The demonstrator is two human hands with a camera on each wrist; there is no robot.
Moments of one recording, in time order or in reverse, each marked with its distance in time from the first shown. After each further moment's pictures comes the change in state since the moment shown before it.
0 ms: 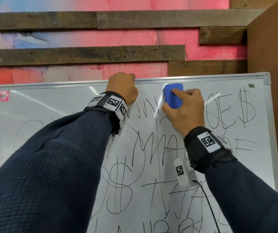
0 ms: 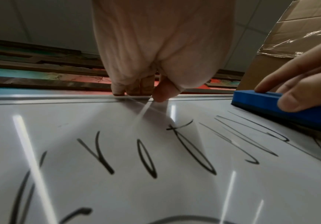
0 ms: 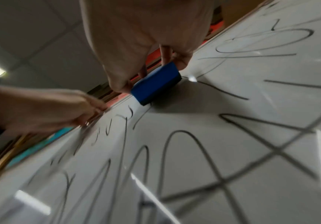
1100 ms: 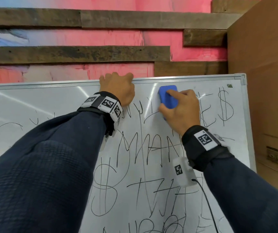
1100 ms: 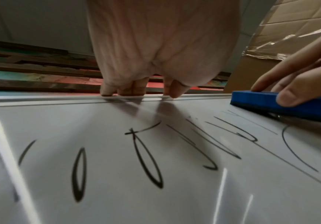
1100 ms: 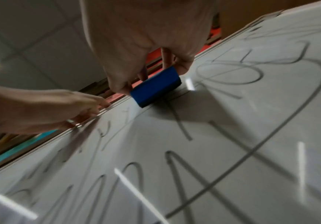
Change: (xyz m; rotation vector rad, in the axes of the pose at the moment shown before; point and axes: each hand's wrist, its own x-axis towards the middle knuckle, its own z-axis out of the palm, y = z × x) left_hand 0.002 0.030 0.014 0.046 -0.021 -0.009; right_hand 0.004 0.022 -0.033 -0.051 -0.032 0.049
